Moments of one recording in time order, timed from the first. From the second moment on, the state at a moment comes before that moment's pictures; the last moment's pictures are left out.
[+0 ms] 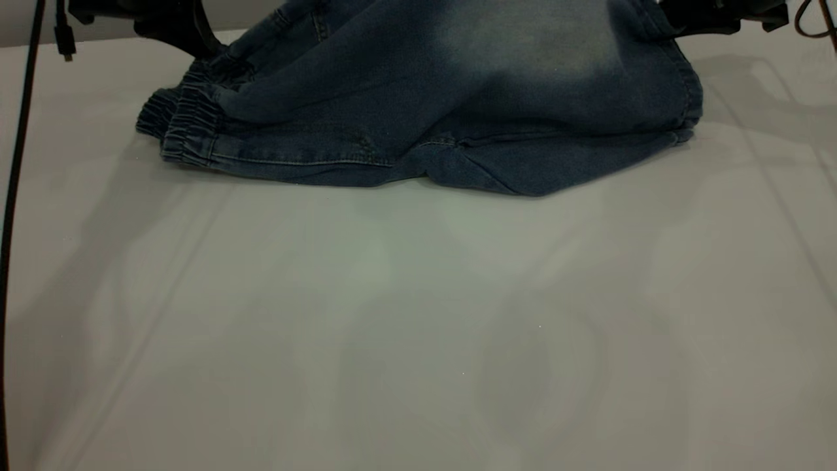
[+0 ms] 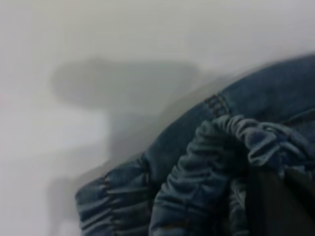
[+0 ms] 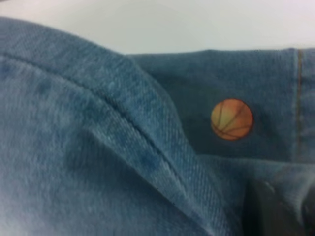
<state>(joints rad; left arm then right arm) -0.11 2.24 -1.57 -0.20 0.53 0.02 -0.11 2.37 -1.55 1.24 0.72 -1.14</state>
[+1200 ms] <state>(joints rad) -0.11 2.24 -1.57 -0.10 0.56 0.02 -0.11 2.37 -1.62 0.99 0.79 -0.88</state>
